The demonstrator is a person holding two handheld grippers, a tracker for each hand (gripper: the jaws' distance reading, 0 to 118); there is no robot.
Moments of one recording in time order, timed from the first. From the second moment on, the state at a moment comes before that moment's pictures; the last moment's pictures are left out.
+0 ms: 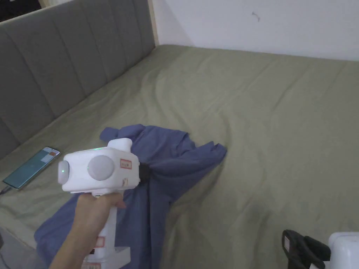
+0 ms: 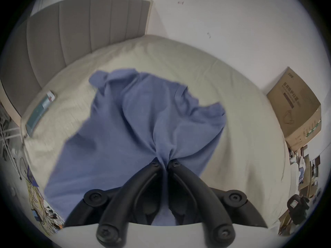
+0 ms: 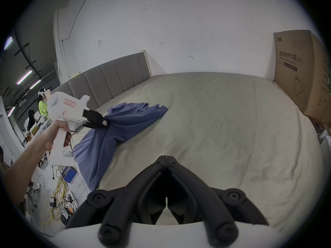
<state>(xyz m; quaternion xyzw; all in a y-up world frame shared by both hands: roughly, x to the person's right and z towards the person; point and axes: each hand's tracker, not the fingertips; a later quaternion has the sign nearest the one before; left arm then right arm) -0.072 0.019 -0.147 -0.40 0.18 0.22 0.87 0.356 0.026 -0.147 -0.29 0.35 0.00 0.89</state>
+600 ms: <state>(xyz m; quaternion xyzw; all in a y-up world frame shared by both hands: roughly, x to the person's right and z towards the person) 0.156 0.281 -0.186 -0.20 -0.13 0.08 0.97 0.481 0.100 -0.125 -0.19 0.23 -0.05 0.95</state>
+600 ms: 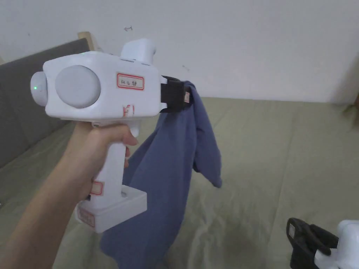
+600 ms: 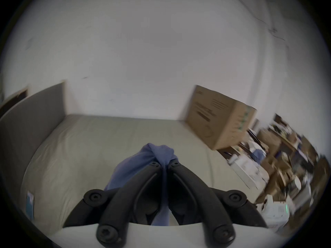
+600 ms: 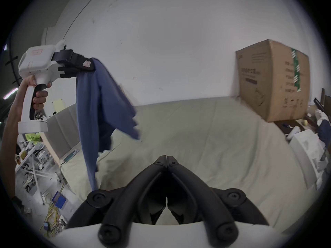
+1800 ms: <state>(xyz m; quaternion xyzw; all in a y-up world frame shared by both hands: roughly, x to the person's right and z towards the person) 0.273 0.060 -0.214 -0.40 -0.22 0.11 0.88 0.576 0.089 -0.126 -0.23 0.13 -0.06 0.96</state>
